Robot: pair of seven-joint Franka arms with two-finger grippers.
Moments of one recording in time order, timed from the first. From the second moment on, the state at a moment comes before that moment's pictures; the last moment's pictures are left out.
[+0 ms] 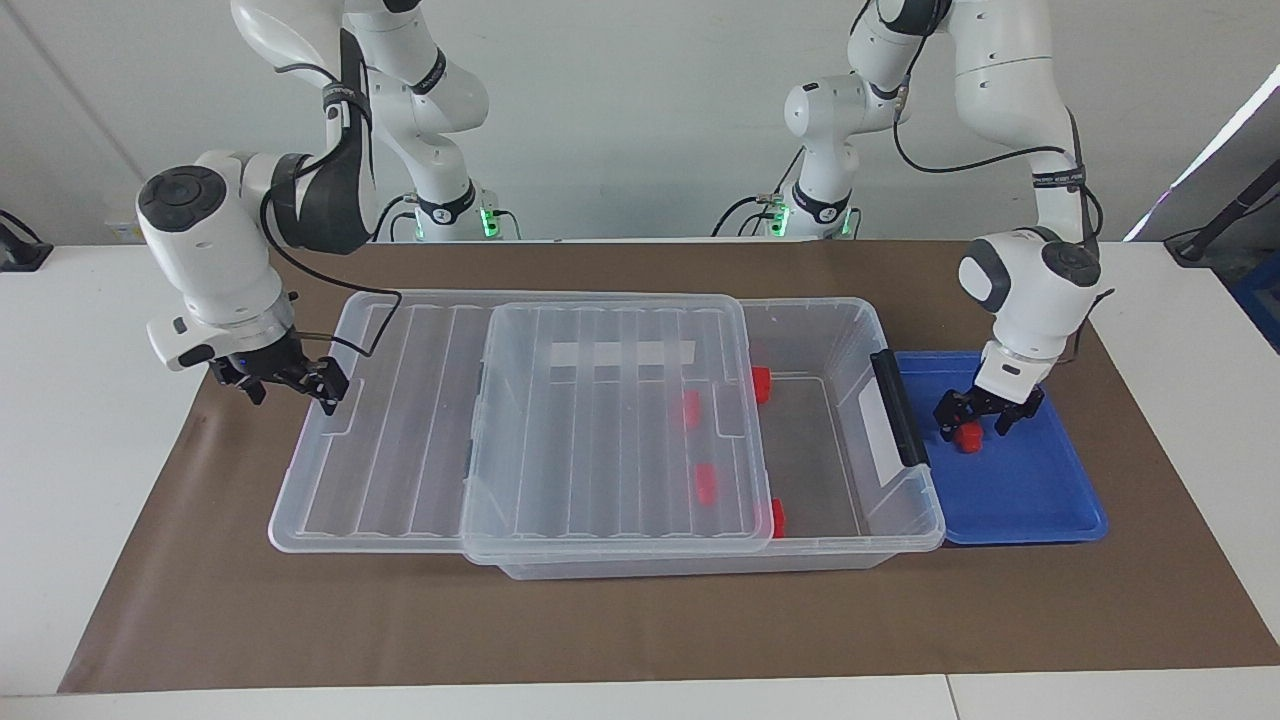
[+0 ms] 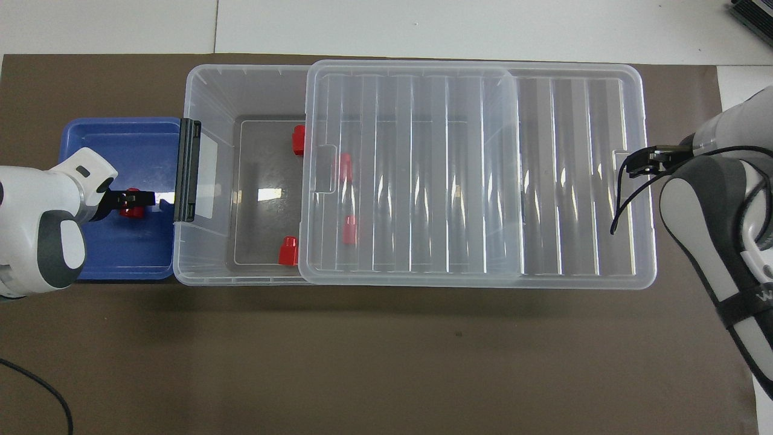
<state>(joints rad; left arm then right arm) 0.13 0.27 -0.03 -2.13 0.00 2.58 0.11 0.06 0.19 -0.14 -1.77 -0.12 2.00 0.11</state>
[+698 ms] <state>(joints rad) 0.13 0.27 -0.03 -2.13 0.00 2.60 0.12 0.03 0.17 -0.14 -1.76 -0.12 1.96 0.11</state>
